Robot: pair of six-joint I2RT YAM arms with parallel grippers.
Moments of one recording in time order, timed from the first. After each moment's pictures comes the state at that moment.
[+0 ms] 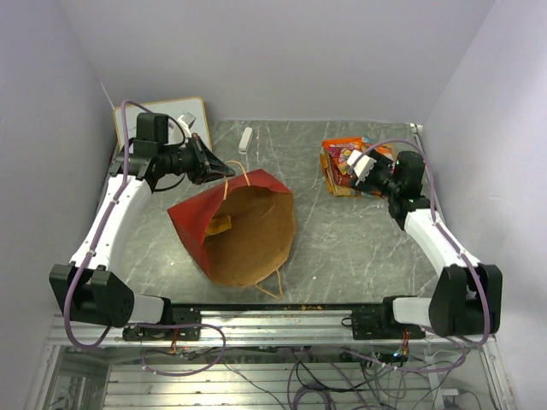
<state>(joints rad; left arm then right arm) -0.15 1.36 1.35 -0.67 0.79 -0.81 0.04 1.32 0.84 0.09 -0.45 -1.03</state>
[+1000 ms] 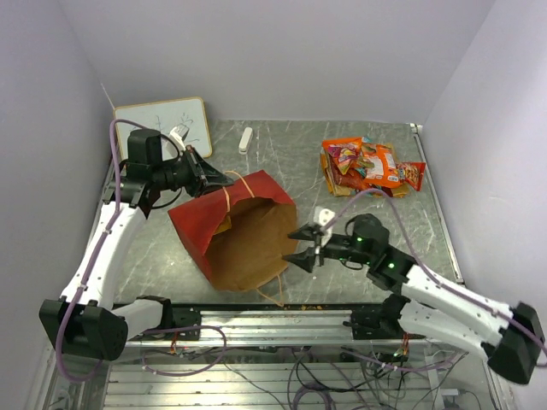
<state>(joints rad) -0.15 1.16 1.16 -0.54 0.80 -0.92 0.81 0.77 0.47 0.16 -0.48 -0.07</state>
